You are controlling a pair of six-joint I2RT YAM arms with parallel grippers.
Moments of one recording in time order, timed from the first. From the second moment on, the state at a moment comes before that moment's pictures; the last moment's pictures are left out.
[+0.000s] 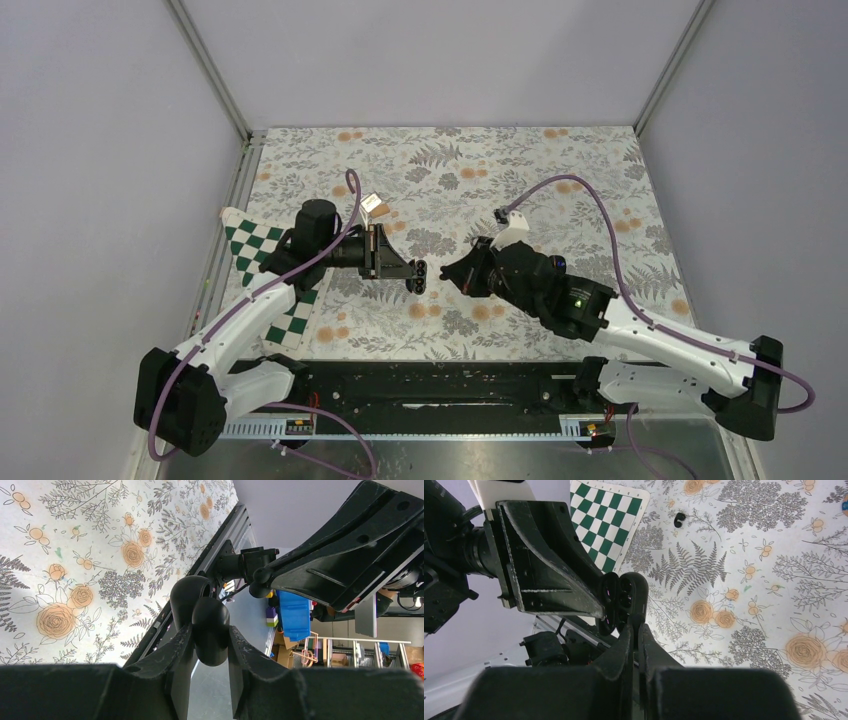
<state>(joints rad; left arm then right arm) -0.41 1.08 0.74 -0.16 0.93 -0.70 1.07 0.97 0.86 -0.31 0.30 0.90</state>
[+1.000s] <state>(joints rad) -0.41 1.10 0.74 -0.16 0.92 -0.71 1.08 1.23 1.00 -0.27 0.30 0.94</state>
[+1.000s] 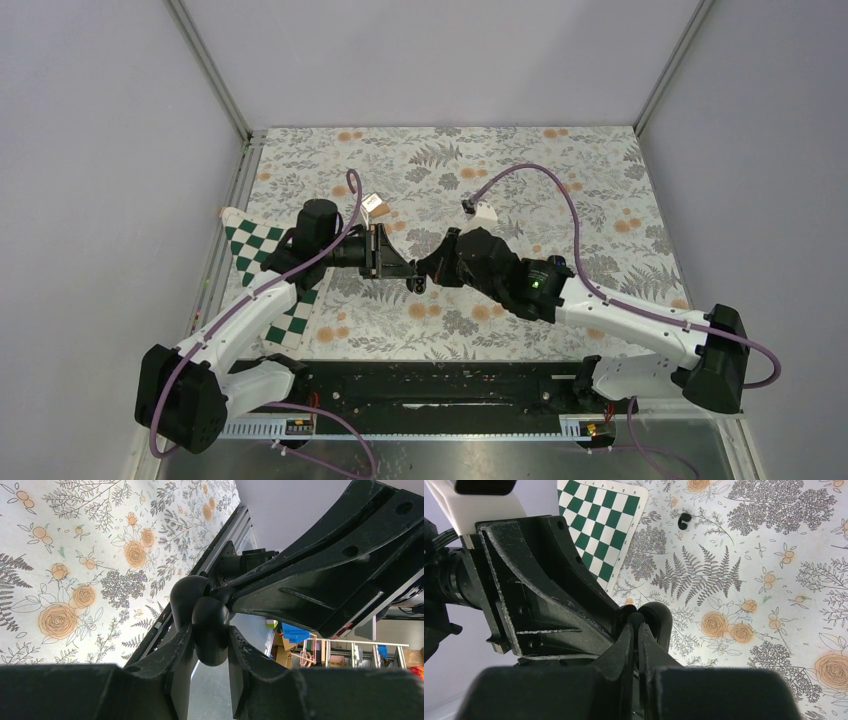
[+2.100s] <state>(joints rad) -0.42 1.10 0.74 -0.16 0.91 -0.72 1.14 1.30 1.10 -0.41 0.48 0.95</state>
